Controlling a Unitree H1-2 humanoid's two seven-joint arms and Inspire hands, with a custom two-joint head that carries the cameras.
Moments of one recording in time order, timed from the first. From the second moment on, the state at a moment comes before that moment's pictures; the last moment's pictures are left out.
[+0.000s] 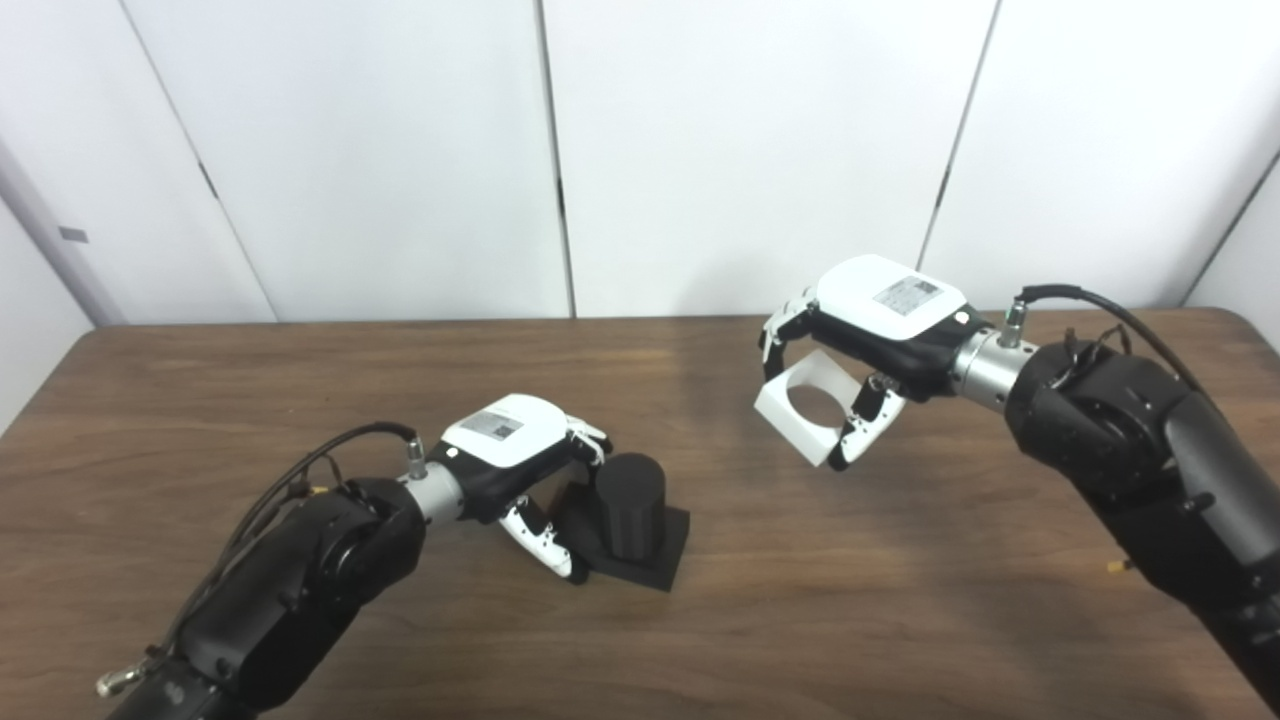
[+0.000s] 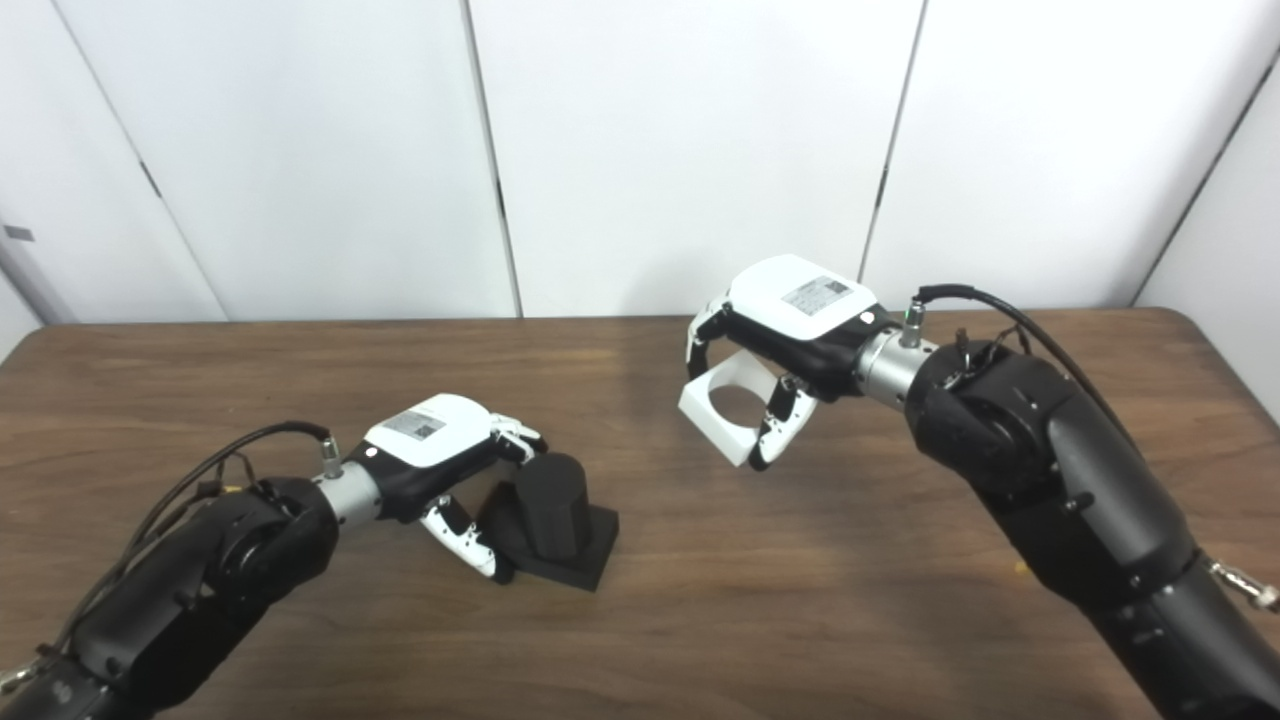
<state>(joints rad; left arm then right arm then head) -0.51 0.48 -0.59 0.14 0.70 -0.13 -0.36 -0.57 -0.57 0.34 -0.20 -0.68 -0.06 0.53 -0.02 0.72</state>
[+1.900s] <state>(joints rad) -0.51 0.46 -0.59 0.13 0.71 -0.09 -0.37 -0.63 -0.31 0.43 -0.14 -0.69 -0.13 0.57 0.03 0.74</state>
